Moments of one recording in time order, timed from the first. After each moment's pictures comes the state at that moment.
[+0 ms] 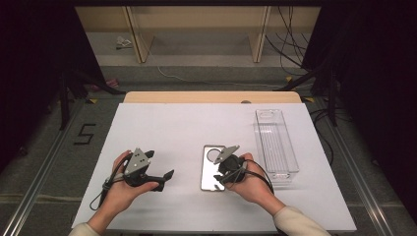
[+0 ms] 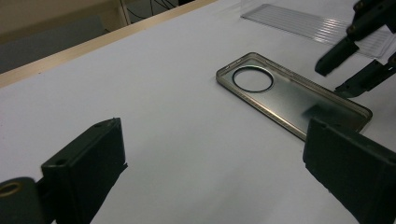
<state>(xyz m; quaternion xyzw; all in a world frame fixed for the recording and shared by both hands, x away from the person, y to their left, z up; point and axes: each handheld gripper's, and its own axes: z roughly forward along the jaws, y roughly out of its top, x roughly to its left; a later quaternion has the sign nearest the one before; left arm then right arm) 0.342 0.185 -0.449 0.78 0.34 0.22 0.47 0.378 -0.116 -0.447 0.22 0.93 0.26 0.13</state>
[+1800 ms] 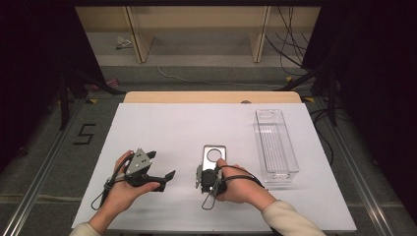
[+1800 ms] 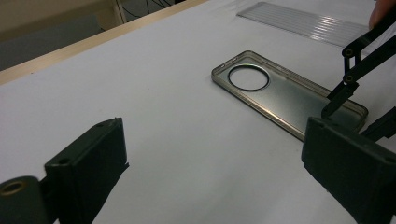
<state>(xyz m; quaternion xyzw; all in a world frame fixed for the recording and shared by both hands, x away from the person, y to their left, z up) 0.343 0.182 -0.451 0.79 0.34 0.22 0.47 0.365 -0.063 -0.457 0.00 0.99 0.08 0.10</state>
